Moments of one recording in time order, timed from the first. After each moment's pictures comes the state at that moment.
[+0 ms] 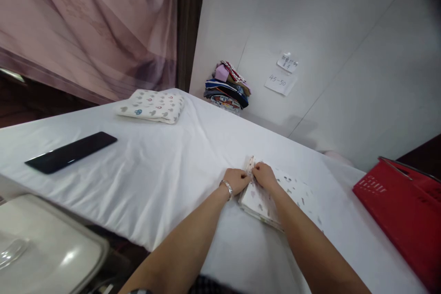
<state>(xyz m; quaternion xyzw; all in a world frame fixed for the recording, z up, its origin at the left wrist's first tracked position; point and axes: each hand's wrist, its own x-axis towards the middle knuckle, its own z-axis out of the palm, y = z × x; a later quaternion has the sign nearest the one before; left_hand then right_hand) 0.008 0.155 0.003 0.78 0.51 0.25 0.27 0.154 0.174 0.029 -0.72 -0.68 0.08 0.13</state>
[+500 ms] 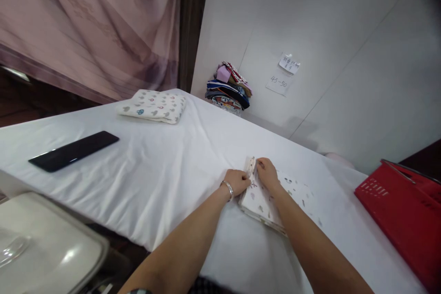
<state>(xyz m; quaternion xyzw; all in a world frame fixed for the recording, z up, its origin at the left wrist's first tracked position) 0.008 0.156 0.004 0.78 0.51 0.25 0.28 0.171 0.186 0.013 -0.67 -0.72 0.04 0.20</state>
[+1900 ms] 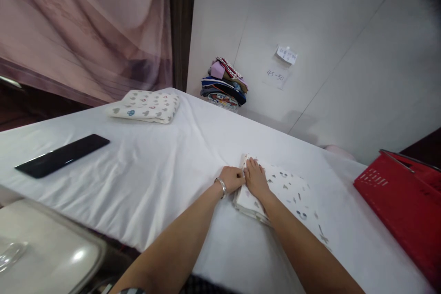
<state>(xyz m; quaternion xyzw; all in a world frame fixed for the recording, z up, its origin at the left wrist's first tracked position) 0.007 0.157 0.007 0.79 0.49 0.24 0.27 0.145 0.152 0.007 -0.66 -0.75 0.01 0.07</state>
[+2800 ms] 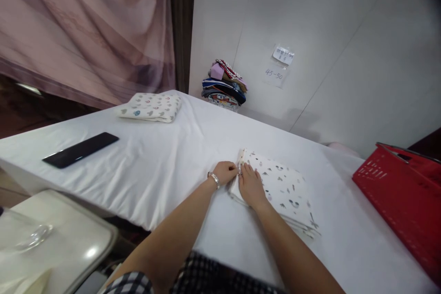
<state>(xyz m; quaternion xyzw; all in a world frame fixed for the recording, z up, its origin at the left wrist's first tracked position) 0.000 0.148 -0.002 0.74 0.51 0.29 0.32 0.137 0.097 0.001 -0.63 -0.77 0.01 0.12</state>
